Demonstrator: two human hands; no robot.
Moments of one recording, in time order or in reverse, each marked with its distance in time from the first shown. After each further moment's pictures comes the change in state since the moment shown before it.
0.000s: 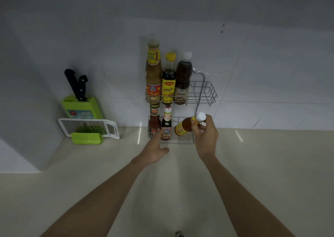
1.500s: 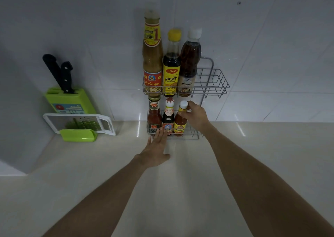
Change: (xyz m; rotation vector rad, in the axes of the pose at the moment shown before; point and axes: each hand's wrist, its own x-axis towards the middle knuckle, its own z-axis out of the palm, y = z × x) left_hand 0.046 -0.046 0.014 0.606 -0.210 0.080; right_hand 0.091 0.059 0.070 -0.397 -0.472 0.015
